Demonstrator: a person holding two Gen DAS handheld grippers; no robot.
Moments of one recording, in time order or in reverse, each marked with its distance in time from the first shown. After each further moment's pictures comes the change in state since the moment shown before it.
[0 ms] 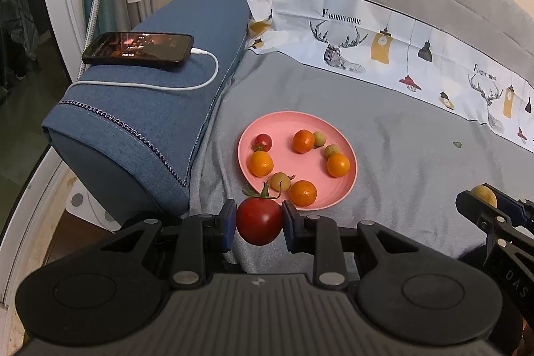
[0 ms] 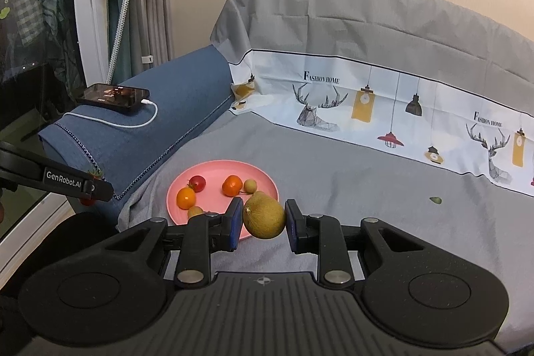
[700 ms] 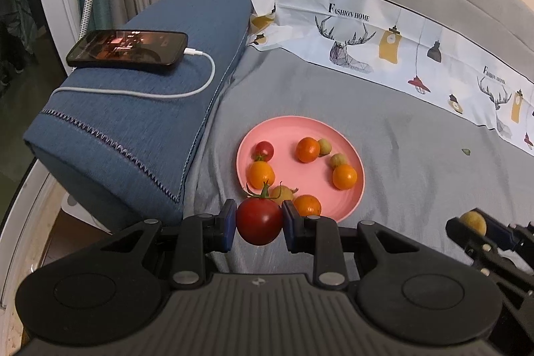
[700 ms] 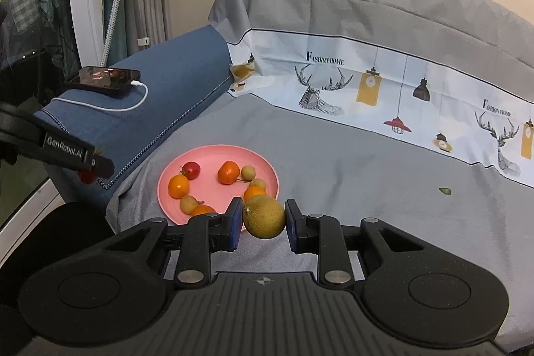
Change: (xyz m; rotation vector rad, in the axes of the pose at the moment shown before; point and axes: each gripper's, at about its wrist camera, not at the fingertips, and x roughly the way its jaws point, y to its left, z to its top) left arm 0.033 0.000 0.026 -0.015 0.031 0.003; right arm 0.040 0.000 0.000 -0.003 0.065 0.004
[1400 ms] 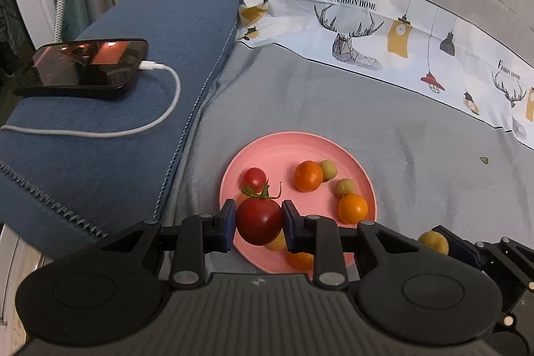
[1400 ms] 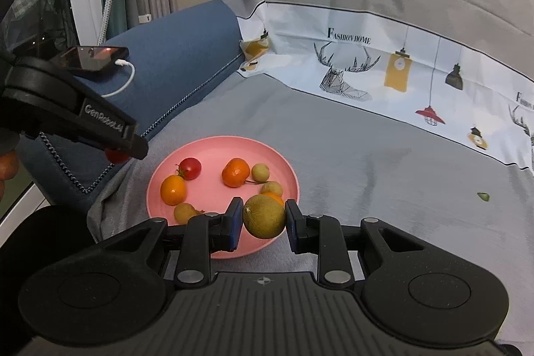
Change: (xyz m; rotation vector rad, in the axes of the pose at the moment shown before) left arm 0.081 -0.016 0.050 0.032 0.047 0.008; right arm 0.091 0.006 0.017 -0.015 0.077 0.048
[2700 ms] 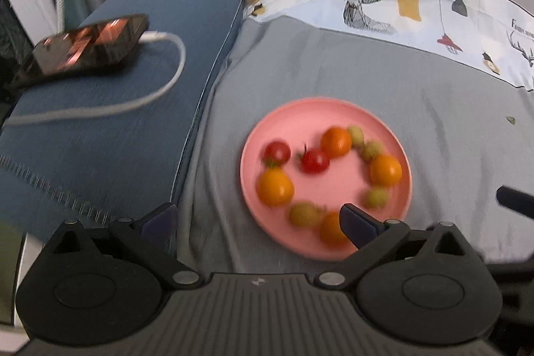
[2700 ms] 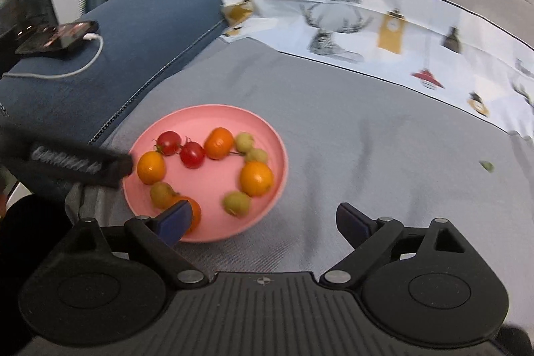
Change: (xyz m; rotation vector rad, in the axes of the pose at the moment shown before) left arm 0.013 0.005 -0.028 0.086 0.050 0.082; right arm 0.018 -0.016 -0.004 0.059 0.122 -0.038
